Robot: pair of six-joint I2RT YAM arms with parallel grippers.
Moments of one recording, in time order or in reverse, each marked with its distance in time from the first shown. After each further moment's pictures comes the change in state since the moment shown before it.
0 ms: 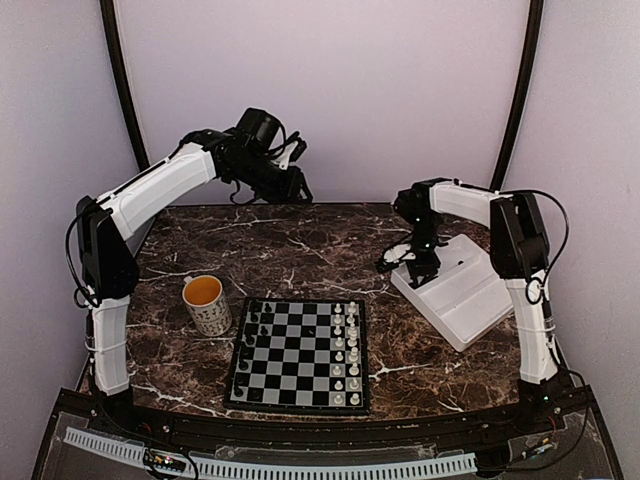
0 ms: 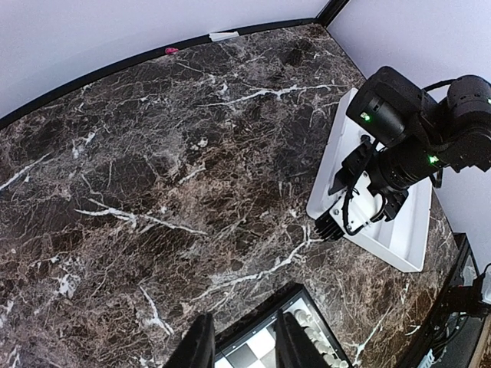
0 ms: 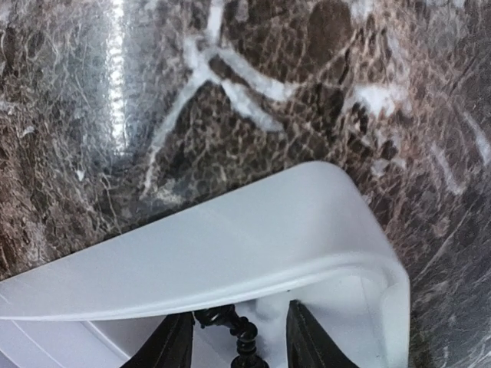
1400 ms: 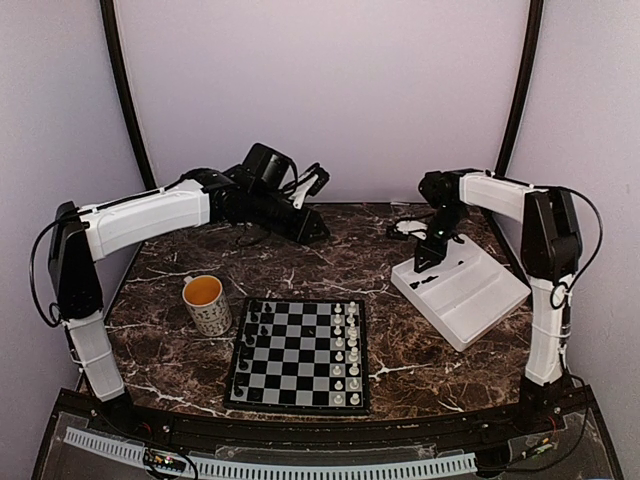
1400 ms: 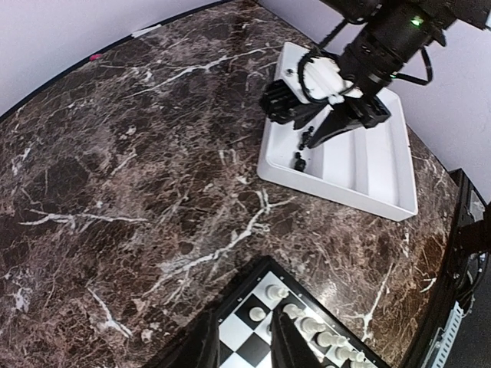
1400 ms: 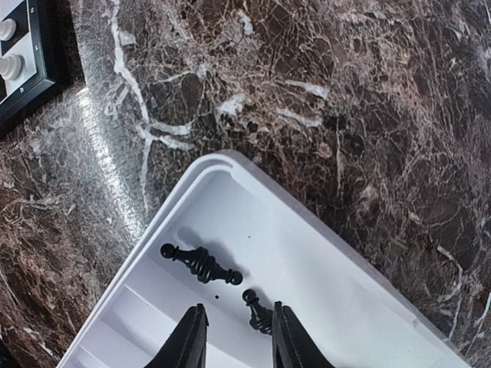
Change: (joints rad) left arm -0.148 -0.248 -0.521 0.365 -0.003 0.110; right arm -0.079 -0.236 -0.209 0.200 -0.185 0.369
